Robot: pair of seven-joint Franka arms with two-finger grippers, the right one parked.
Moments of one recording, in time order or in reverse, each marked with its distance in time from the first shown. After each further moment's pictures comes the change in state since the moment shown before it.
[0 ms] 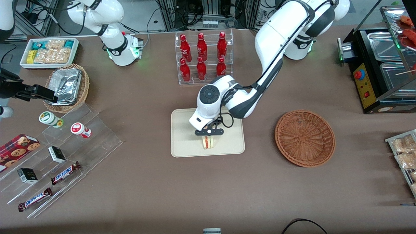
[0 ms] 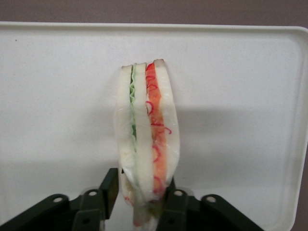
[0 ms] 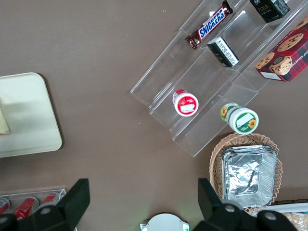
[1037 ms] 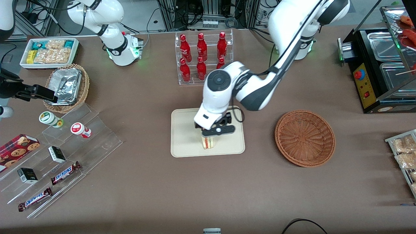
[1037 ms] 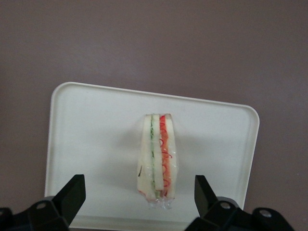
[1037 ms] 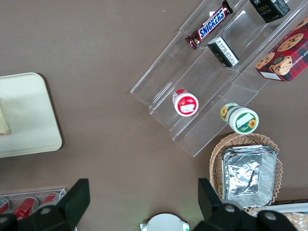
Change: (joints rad) arm 0.068 -0.189 0.013 0.057 0.000 -0.166 -0.095
